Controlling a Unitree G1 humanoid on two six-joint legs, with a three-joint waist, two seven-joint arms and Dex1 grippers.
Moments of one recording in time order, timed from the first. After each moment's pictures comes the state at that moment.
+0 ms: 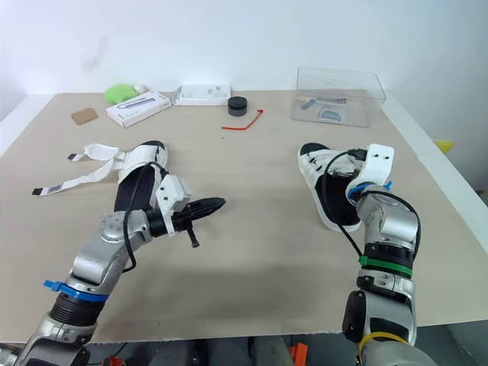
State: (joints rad) left arm -0.37 0.35 -0.16 -0.18 -0.28 0.32 -0.79; right arm -0.68 -0.40 -0.41 0.34 0.21 0.69 0.11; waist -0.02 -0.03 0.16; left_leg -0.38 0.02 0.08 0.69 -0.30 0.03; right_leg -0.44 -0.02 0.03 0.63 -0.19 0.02
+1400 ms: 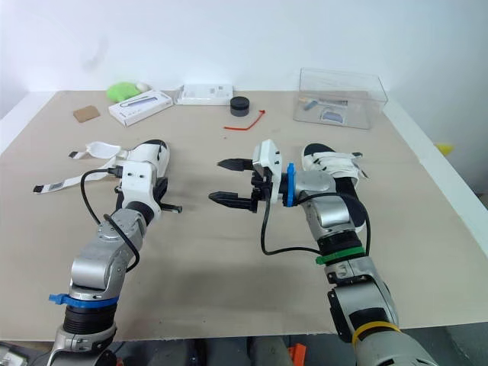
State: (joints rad) left arm -0.36 0.14 0.03 -0.32 -0.11 0.75 -0.01; right arm -0.78 -0.33 0.15 0.42 0.34 0.03 1.24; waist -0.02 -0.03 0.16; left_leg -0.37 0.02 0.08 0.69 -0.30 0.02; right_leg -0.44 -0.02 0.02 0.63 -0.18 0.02
